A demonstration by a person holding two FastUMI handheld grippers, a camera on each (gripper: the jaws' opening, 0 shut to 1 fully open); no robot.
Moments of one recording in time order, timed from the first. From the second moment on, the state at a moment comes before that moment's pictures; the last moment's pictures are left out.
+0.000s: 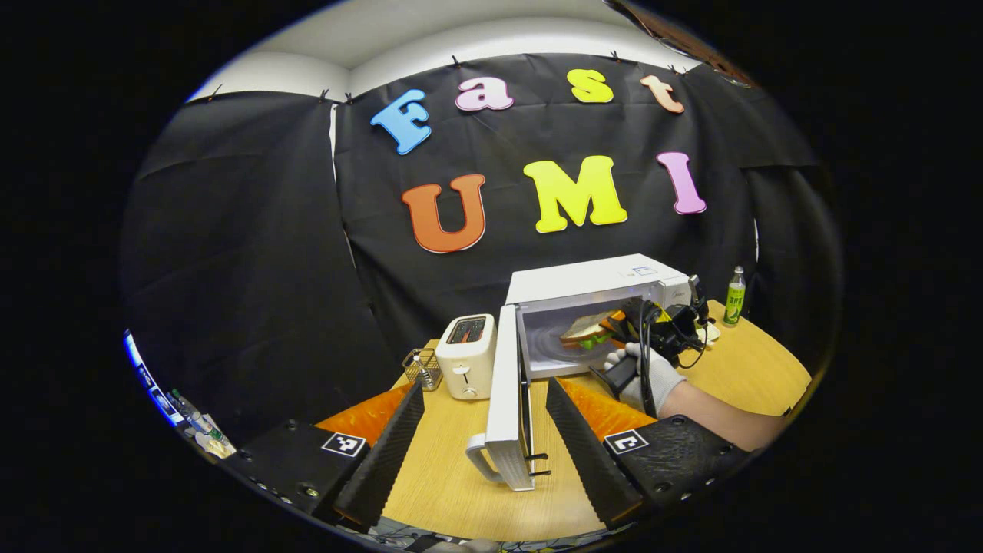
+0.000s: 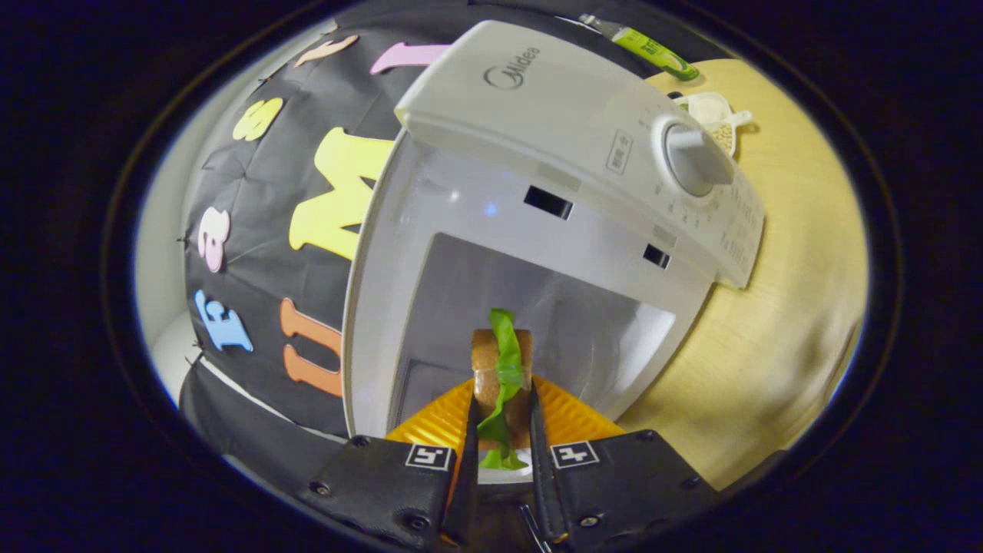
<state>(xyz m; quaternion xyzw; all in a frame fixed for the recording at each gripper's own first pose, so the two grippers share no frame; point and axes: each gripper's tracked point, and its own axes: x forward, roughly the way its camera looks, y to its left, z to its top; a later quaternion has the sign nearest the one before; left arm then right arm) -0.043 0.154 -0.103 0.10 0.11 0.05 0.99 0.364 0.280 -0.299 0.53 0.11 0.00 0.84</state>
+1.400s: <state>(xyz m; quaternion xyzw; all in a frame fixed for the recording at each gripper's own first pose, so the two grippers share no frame) -0.032 0.195 -0.091 0.09 0.08 0.06 0.99 0.305 0.272 -0.230 0.03 0.10 0.07 0.99</state>
